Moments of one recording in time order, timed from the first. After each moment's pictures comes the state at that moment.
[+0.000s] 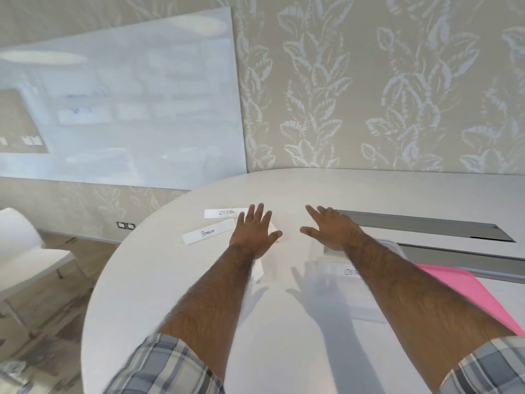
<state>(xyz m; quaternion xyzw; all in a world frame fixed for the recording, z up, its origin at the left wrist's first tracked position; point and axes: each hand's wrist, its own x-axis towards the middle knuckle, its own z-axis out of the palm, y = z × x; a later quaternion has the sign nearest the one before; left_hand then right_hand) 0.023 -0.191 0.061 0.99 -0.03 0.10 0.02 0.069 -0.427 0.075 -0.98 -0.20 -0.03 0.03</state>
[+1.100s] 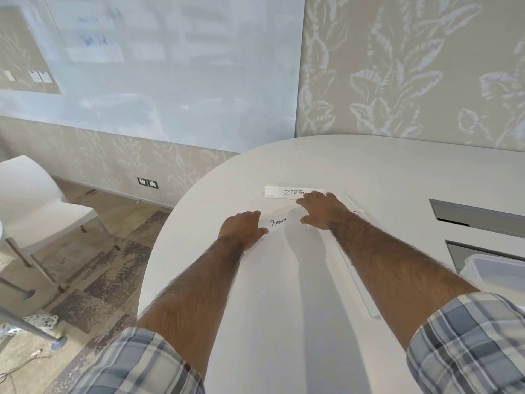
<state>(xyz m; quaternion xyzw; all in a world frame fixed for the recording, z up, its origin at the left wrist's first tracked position) 0.132 0.114 -0.030 1.00 0.04 0.01 0.05 0.241 -0.103 -0.006 -0.95 -0.30 0.00 -0.11</state>
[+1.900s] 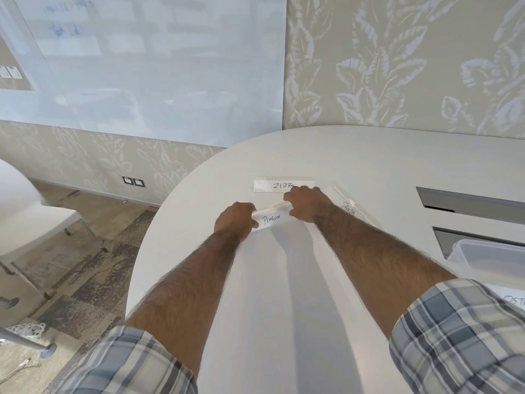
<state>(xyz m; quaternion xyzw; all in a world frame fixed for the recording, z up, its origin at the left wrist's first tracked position) 0.142 0.103 -0.026 0.97 0.11 0.03 0.21 0.239 -0.087 -0.008 -0.95 -0.29 -0.01 -0.10</state>
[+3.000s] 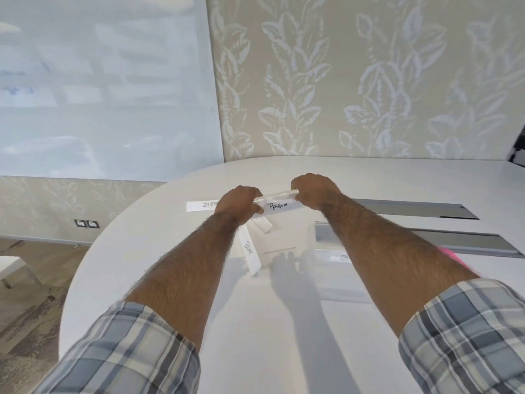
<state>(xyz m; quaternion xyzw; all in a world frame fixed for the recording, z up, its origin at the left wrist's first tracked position) 0.050 -0.146 0.112 0.98 -0.07 0.10 0.17 0.090 -0.363 0.133 -0.98 -0.17 -0.12 -0.01</state>
